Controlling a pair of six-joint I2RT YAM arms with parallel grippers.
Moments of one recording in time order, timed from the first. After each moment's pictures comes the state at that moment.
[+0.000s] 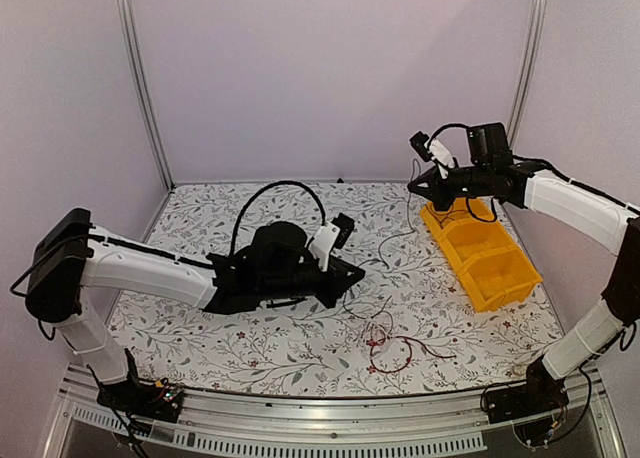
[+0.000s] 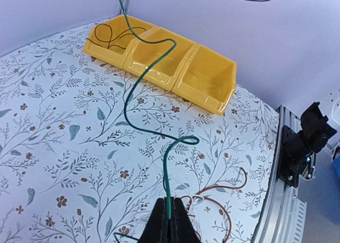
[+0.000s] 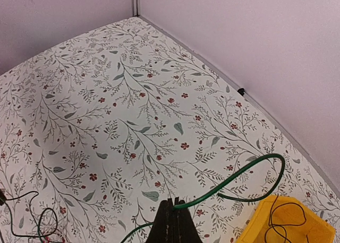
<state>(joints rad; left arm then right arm) -1.10 1.69 0.96 0.37 0.00 -0.33 0.39 1.52 1.27 -0.30 -0.44 -0.35</state>
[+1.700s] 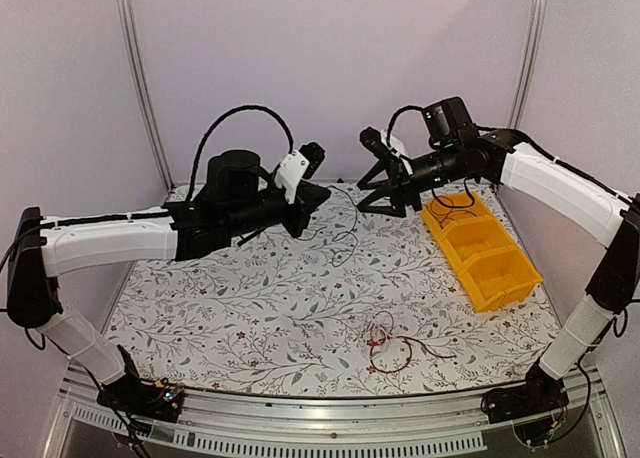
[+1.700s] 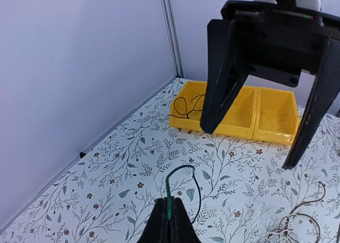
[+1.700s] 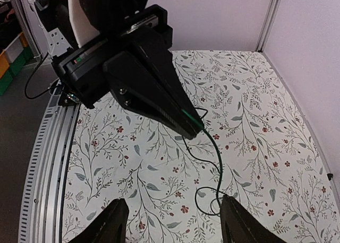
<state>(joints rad) -0.88 1.52 1.12 0.20 -0.01 0.16 0.59 1.63 1.57 -0.62 -0.72 -0.53</state>
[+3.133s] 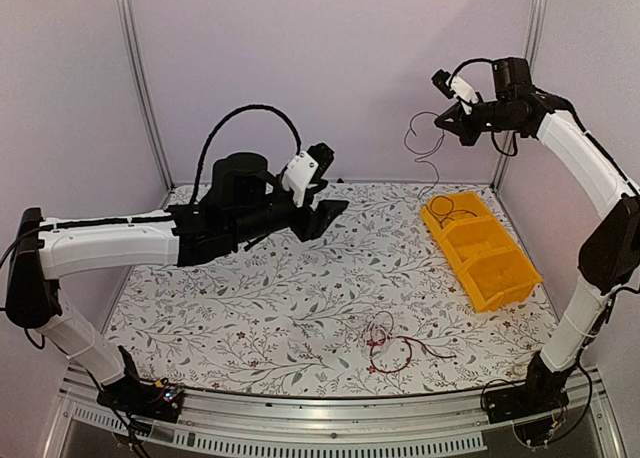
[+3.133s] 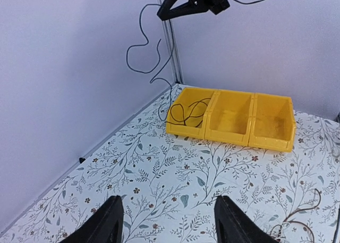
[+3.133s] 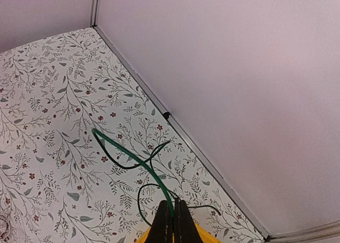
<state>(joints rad) -0.96 1.53 1.14 0.21 -0.10 0.15 0.24 1.74 1.93 -0.70 -0.42 -0.61</state>
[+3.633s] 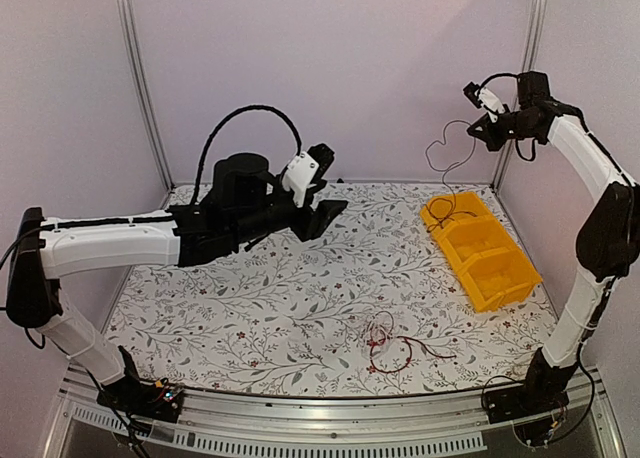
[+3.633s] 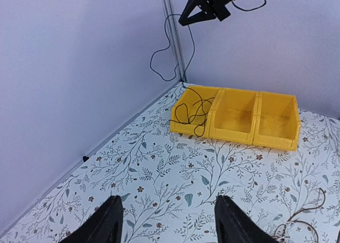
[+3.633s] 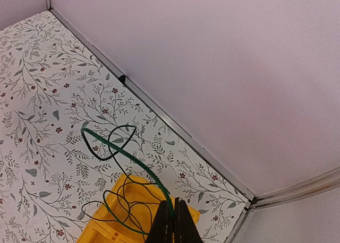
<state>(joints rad) -0.96 1.53 1.14 0.21 -0.12 0.16 0.02 1.82 1.94 -0.70 -0.43 -0.65</state>
